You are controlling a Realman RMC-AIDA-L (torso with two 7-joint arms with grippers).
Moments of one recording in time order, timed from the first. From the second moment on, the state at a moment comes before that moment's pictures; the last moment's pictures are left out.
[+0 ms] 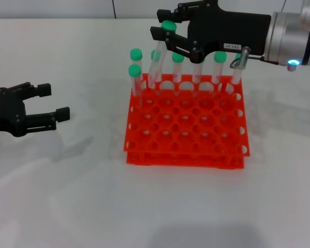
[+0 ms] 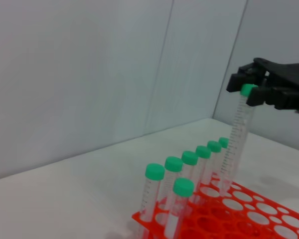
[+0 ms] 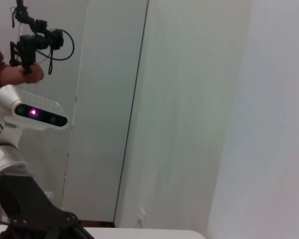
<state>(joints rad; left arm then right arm) -0.33 -1.98 0.71 0.82 1.86 1.64 -1.47 0.60 2.02 -1.45 -0.93 -1.30 -1.10 1.24</state>
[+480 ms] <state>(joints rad) -0.33 -1.97 0.71 0.82 1.87 1.66 -1.45 0.59 2.02 -1.47 -0.98 -1.30 -1.03 1.22</state>
